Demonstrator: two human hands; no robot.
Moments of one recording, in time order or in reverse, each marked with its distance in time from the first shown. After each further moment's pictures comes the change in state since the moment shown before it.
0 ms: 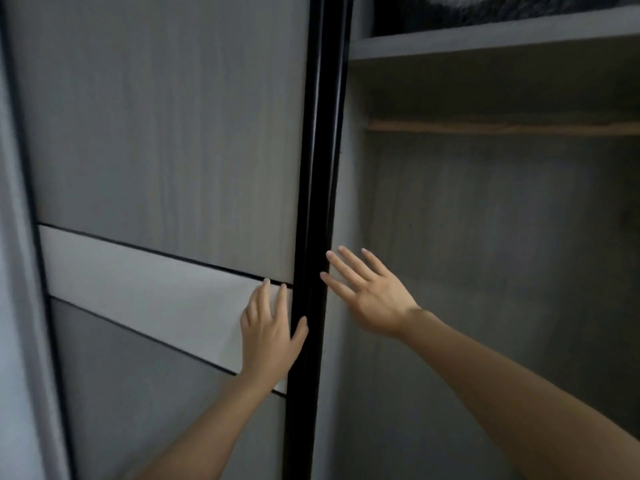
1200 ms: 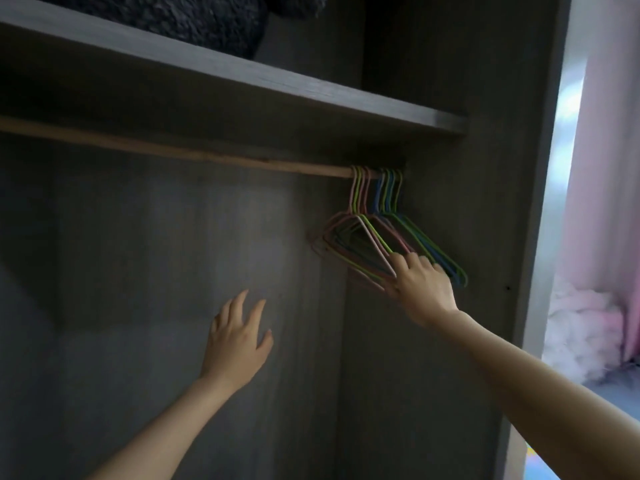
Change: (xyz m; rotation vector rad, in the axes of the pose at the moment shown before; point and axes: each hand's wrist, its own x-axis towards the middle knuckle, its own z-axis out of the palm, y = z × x) left_hand 0.035 0.354 0.104 -0.422 -0.157 0.665; right_hand -0.350 0.247 -0.092 -0.332 -0.534 1.109
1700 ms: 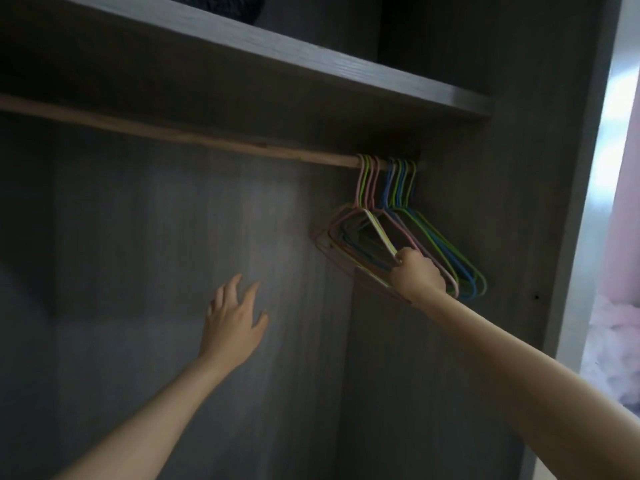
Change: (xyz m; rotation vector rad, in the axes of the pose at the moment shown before) left_hand 0.042 -0.003 0.050 -0.049 0.060 -0.190; right_hand 0.056 0.001 0.039 0.538 -0.164 0.362
